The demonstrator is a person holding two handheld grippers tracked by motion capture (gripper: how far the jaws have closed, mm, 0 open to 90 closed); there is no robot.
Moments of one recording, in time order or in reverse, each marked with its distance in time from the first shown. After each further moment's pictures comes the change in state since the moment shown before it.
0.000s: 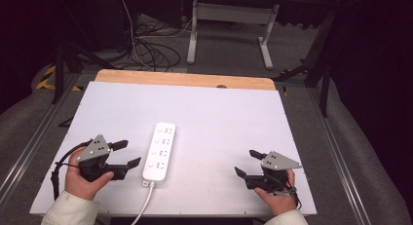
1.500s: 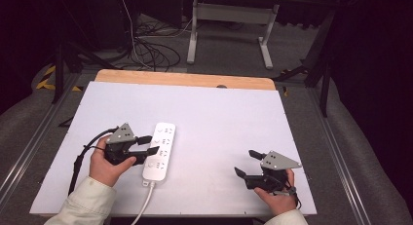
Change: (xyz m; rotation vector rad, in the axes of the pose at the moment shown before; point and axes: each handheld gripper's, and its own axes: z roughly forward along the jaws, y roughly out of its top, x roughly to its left) left arm 0.003 0.027 0.050 0.073 -0.079 -0.005; right arm 0.000 -0.001 0.001 0.005 0.007 -0.002
